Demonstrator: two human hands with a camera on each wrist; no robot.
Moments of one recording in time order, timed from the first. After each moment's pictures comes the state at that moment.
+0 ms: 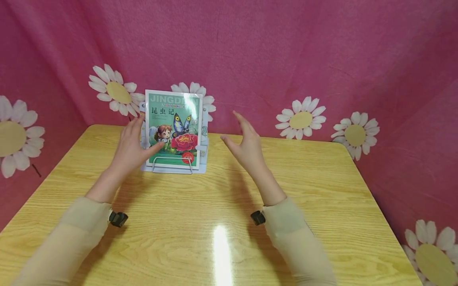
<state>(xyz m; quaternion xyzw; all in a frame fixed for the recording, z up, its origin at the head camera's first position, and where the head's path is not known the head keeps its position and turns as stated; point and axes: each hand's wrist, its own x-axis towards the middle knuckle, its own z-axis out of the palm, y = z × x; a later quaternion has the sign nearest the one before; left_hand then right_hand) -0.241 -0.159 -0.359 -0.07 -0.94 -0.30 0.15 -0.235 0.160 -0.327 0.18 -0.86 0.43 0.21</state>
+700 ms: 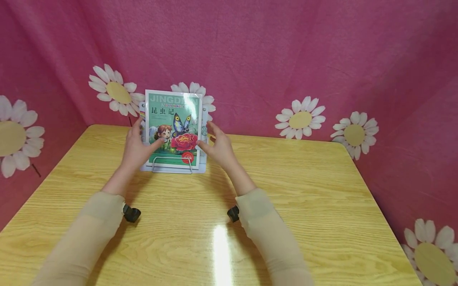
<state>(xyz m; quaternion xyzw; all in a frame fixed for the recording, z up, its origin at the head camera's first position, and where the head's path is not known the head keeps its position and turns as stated) -0.264 -0.154 -0.384 0.02 -0.89 -0.43 0.14 -0.270 0.101 -0.365 0.18 -0.83 0.52 0.06</state>
